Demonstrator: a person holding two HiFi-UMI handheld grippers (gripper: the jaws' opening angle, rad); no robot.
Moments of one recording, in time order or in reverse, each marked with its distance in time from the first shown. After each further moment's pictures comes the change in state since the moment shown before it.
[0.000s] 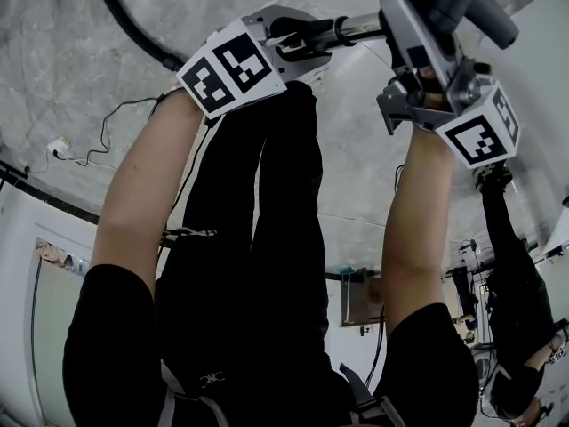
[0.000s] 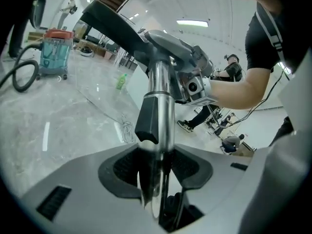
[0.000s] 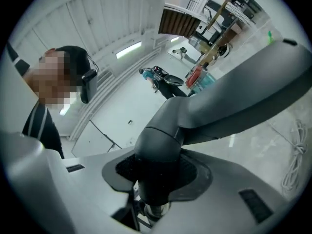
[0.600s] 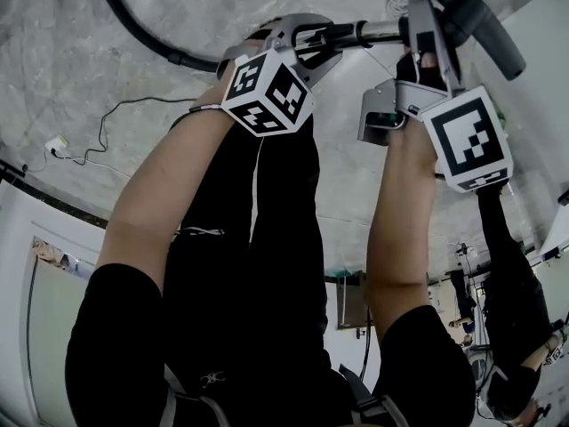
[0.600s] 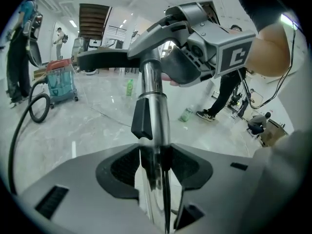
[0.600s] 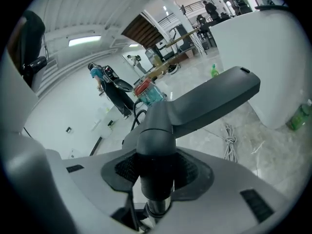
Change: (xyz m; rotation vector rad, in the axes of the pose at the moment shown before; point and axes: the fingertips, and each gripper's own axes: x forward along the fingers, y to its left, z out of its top) left arm 0.026 0.001 0.004 0.172 0.026 0.295; right arm -0.052 -0.044 0.005 0.171 -0.089 -0.710
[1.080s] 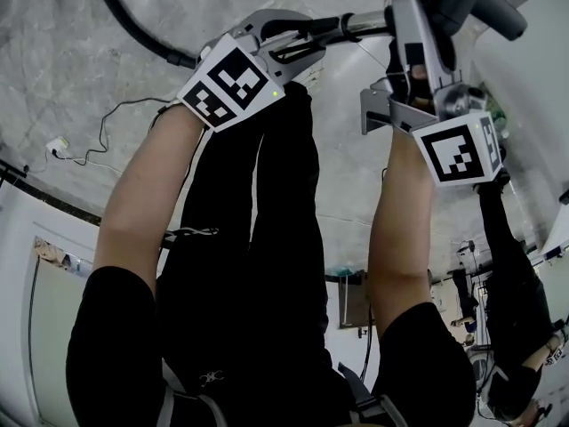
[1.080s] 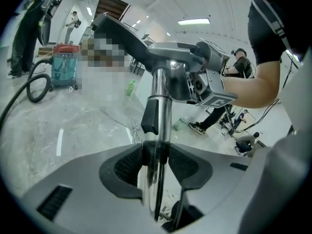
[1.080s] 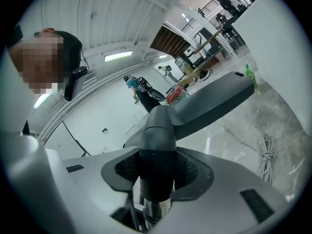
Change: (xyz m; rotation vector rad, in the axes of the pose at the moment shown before) left arm -0.028 0.001 0.014 -0.143 -0.057 -0.121; right arm -0.016 0.037 0.014 -0.175 -0.101 0.417
